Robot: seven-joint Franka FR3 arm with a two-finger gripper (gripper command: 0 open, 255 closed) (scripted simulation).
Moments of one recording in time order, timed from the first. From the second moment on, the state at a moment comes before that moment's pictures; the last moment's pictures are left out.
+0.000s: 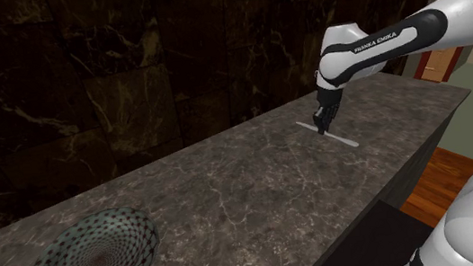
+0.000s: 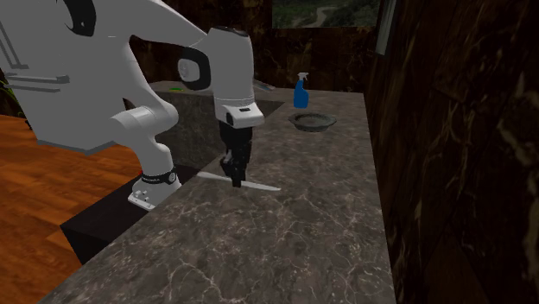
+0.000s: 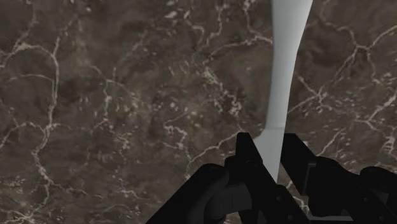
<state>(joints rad) -0.09 -0.30 -0.22 -2.40 -0.10 2.11 -0.26</state>
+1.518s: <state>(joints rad) 0.08 -0.27 0.05 -2.29 -0.01 2.00 0.12</state>
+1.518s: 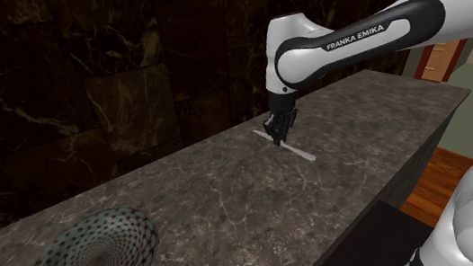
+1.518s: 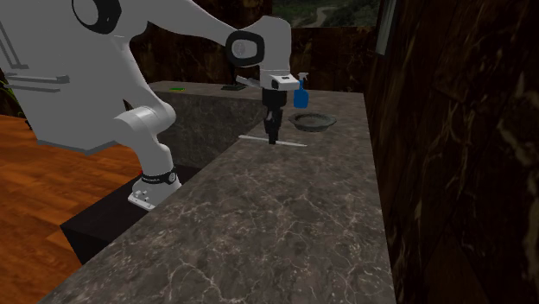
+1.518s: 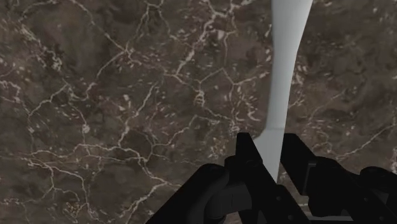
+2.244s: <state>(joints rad) 0.18 -0.07 0.21 -2.07 0.00 1.98 0.38</state>
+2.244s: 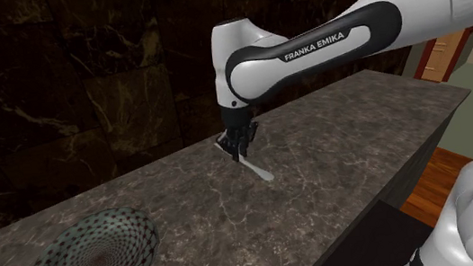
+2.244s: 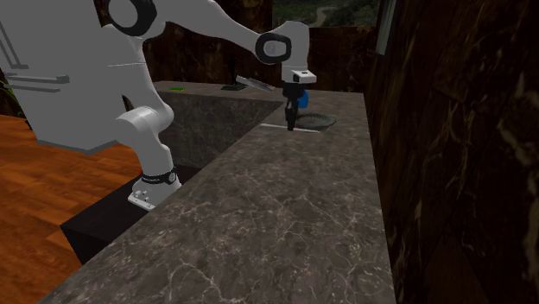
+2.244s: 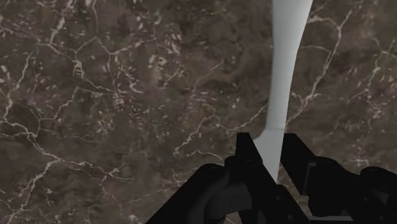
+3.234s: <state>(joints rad) 0.31 0.22 0.31 -1.76 -0.09 1.96 0.64</state>
